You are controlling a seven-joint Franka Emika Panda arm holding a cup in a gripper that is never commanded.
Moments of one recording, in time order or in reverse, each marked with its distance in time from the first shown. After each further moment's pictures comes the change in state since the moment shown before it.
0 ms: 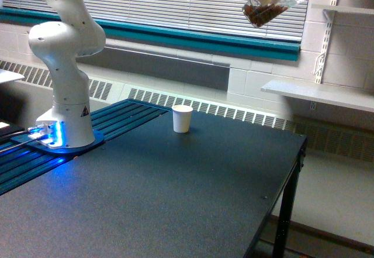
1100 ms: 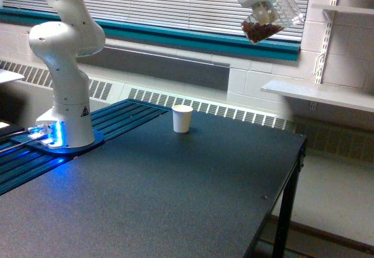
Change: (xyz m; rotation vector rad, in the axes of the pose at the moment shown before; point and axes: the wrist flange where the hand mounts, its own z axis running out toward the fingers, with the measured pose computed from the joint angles) arm -0.046 -0.013 0.026 -0.041 -0.072 -0.042
